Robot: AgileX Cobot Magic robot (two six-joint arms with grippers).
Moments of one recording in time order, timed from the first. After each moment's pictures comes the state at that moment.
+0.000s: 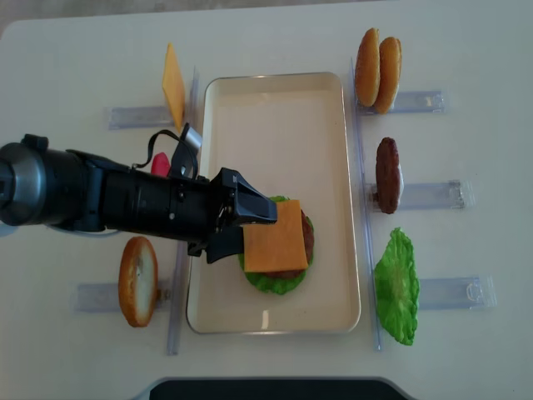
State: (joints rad) left arm -0.29 1.74 -0.62 -1.58 0.89 0.91; right arm -0.03 -0.01 -0.50 -0.04 1.14 0.09
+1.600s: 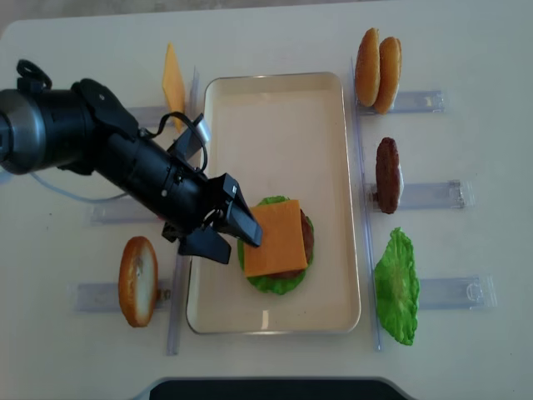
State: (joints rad) left arm -0.29 1.74 -0.87 -0.90 0.97 0.42; right arm -0.03 -0.01 -0.50 -0.04 1.14 0.09
